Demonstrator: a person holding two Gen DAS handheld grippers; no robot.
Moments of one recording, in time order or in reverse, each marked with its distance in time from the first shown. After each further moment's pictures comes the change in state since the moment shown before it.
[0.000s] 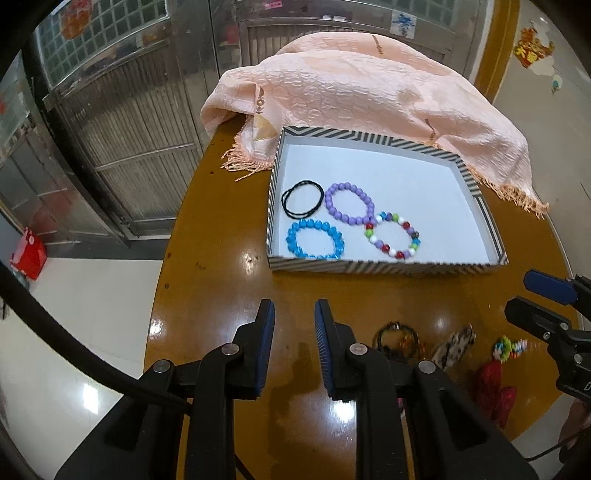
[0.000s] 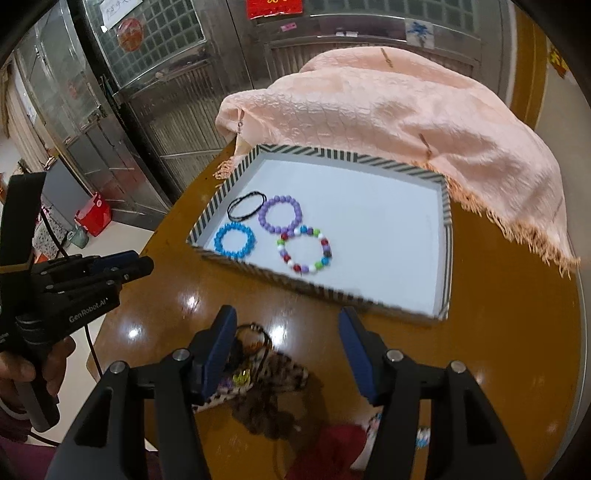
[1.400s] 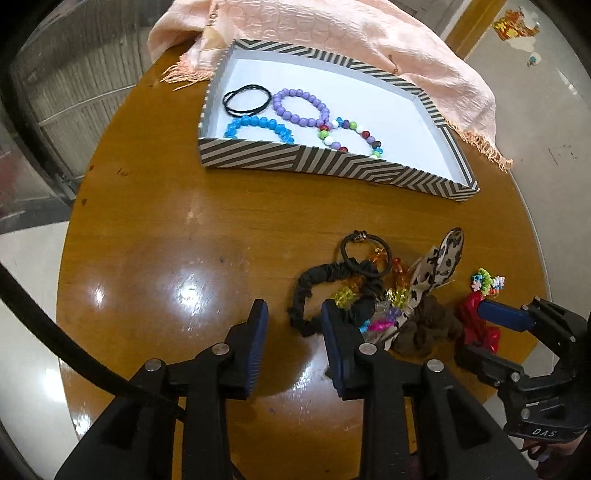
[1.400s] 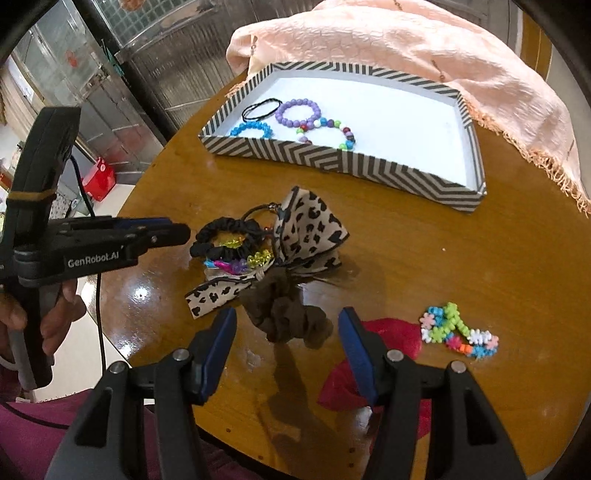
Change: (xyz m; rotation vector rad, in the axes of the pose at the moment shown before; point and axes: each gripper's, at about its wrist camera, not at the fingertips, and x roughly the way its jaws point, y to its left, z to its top) left arm 0.050 -0.011 -0.053 0.013 0.190 -0.239; right arm 0.032 0.017 -0.080 -0.006 0.174 0.037
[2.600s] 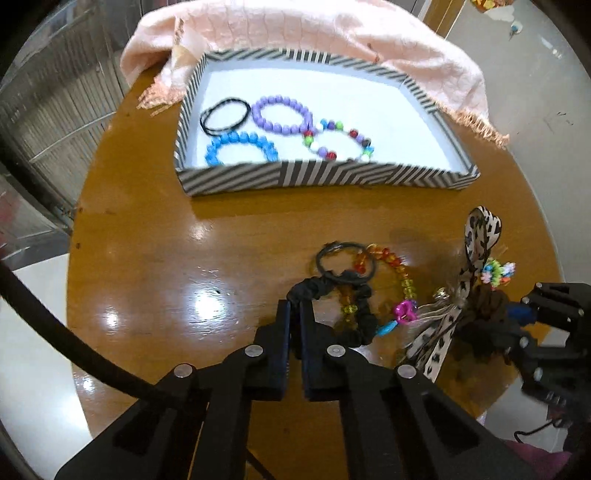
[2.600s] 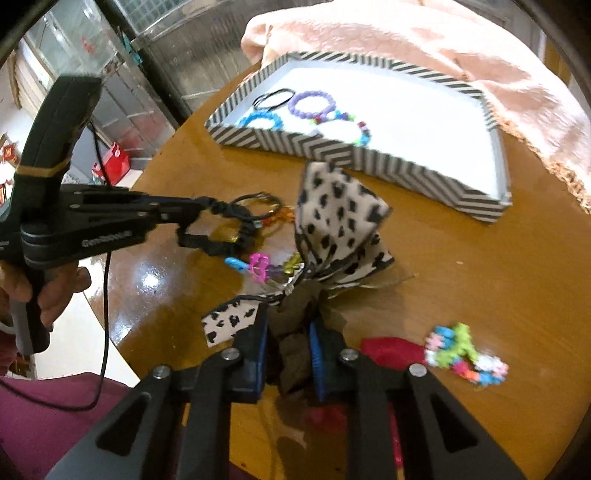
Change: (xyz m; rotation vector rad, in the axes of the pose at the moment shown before) left arm -0.006 -0.007 0.013 0.113 -0.005 0.030; right arm 0.003 -0.015 0.005 -0.046 0.001 0.052
